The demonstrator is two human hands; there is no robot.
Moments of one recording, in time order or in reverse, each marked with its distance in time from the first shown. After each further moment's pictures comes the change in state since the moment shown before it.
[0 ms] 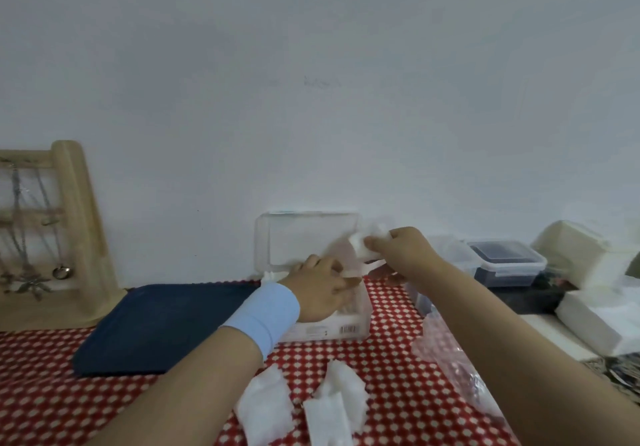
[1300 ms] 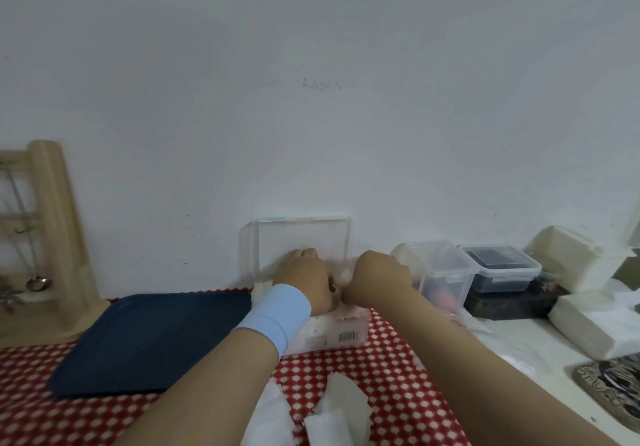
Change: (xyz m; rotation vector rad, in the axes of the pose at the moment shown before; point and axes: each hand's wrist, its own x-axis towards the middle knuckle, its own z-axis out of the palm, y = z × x) left_hand 0.012 -0.006 -0.005 -0.134 0.235 -0.207; right_hand -0.004 -0.001 0.052 -1.030 0.089 -0.042
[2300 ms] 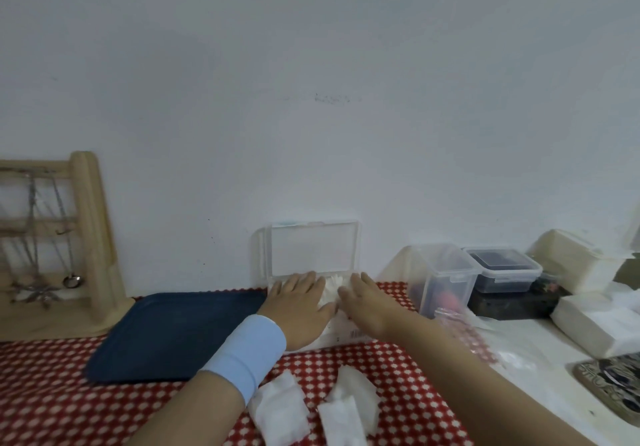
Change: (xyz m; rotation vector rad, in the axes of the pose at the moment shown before) left_hand -0.051 -0.030 0.010 0.056 -0.176 0.042; right_hand -0.029 0.010 0.031 0.338 -0.173 -0.186
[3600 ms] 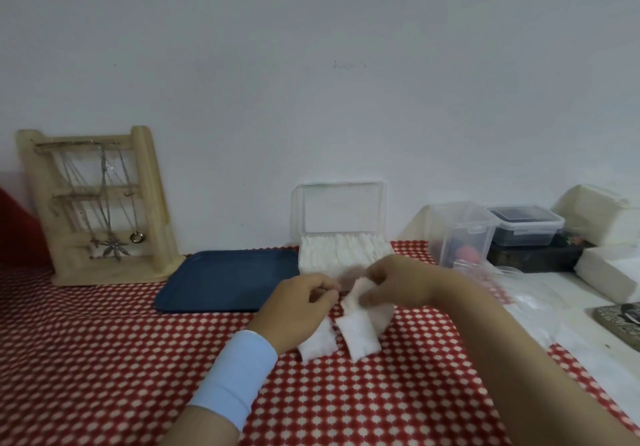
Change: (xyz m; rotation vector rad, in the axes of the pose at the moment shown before) left_hand -0.099 -0.007 0.042 -0.680 0.321 -0.013; right_hand -0.078 -0.011 -0.017 0.000 -0.243 -0.175
